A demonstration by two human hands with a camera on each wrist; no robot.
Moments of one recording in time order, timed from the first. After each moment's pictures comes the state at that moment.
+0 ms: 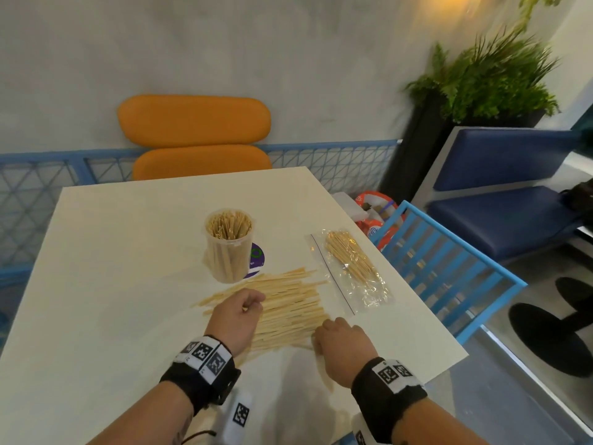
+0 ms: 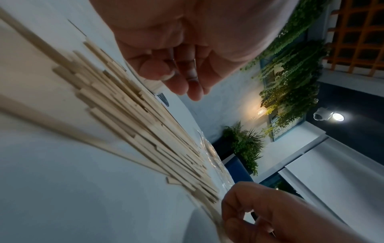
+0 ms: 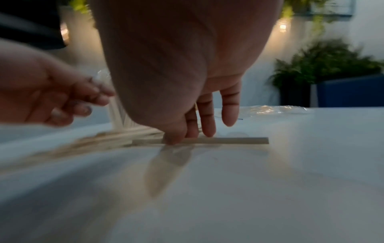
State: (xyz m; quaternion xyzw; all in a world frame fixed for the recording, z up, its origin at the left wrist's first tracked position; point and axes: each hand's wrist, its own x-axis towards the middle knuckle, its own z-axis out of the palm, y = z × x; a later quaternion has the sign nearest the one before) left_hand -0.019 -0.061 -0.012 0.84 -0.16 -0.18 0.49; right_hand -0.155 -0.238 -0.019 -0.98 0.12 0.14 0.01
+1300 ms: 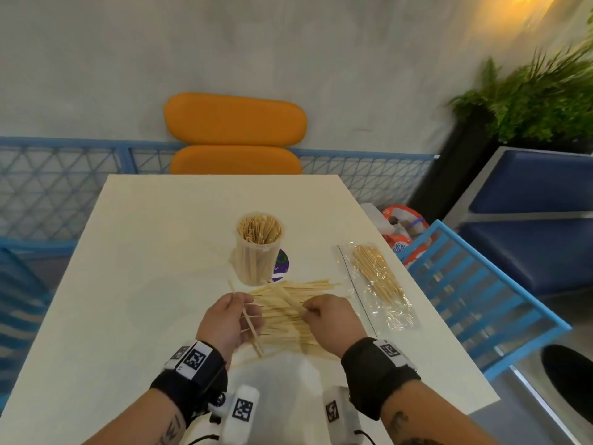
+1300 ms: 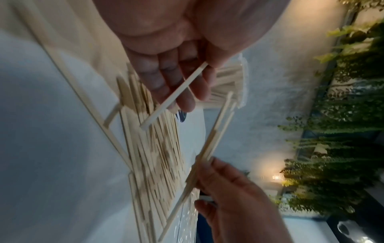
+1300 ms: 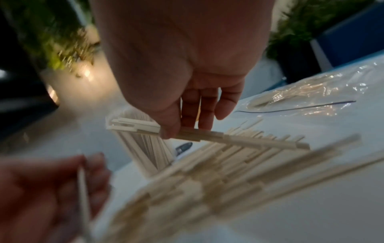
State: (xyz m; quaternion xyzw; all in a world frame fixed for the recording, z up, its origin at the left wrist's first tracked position) left_hand -0.009 -0.035 -0.003 0.62 0.12 -0.25 0.74; right_hand -0.073 -0.223 0.007 -0.95 0.17 0.01 0.27
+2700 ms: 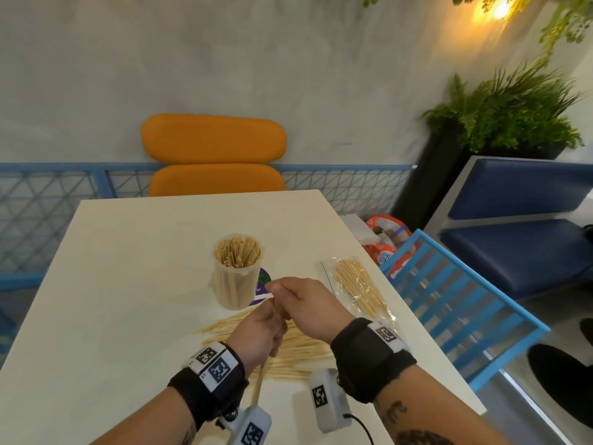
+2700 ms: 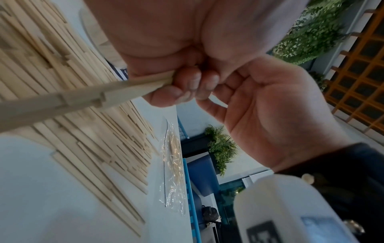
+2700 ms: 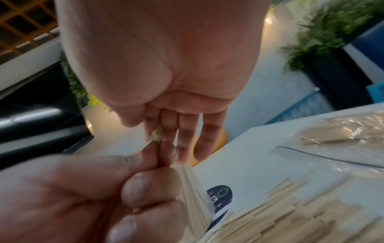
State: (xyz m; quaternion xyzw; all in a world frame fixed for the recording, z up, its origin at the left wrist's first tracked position) left_hand -0.015 -0.092 0.028 0.66 -0.15 -0.32 0.66; right_hand -0.050 -0.222 0.081 -0.90 0.07 0.00 0.42
